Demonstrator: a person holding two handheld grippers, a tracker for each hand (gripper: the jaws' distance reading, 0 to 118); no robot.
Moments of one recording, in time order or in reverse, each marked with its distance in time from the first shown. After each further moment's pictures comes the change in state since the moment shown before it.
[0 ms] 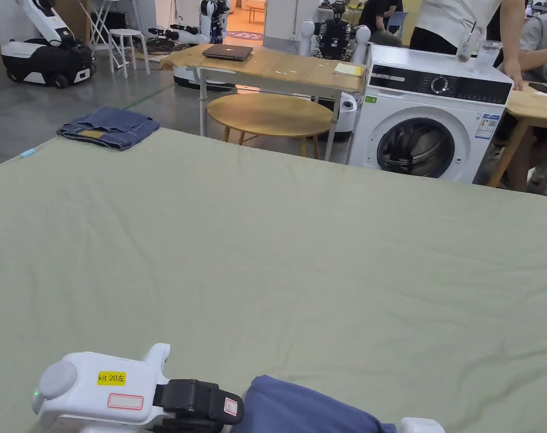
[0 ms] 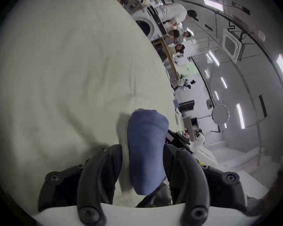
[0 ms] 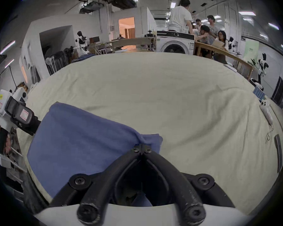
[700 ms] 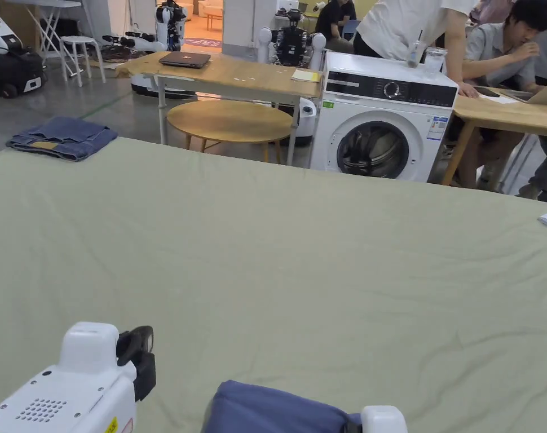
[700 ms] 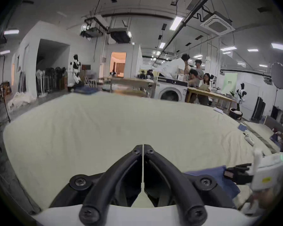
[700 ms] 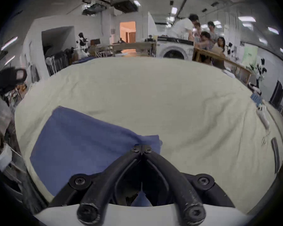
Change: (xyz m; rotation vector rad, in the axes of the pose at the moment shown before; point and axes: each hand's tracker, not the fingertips) left arm 0.115 -0.067 0.018 0.758 0.732 -0.600; right arm -0.004 0.002 -0.001 0.004 -0.017 -0.013
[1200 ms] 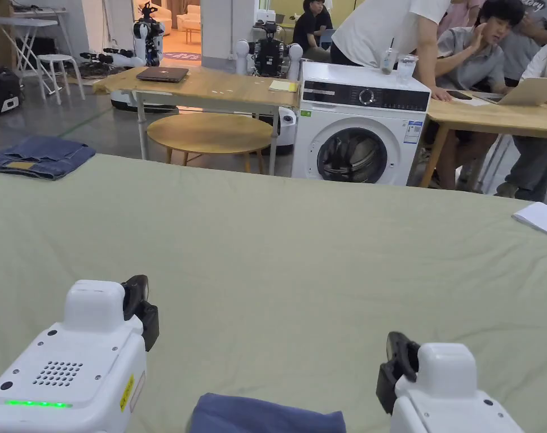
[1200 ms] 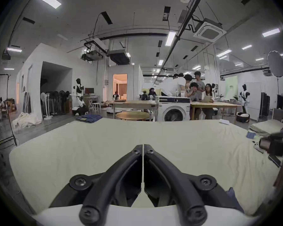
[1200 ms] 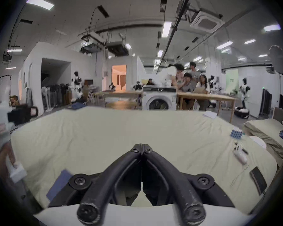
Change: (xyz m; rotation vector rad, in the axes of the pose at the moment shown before) left arm 0.043 0.051 -0.013 0.239 0.080 -0.128; right arm 0.029 0.057 0.094 0.450 -0.060 0.013
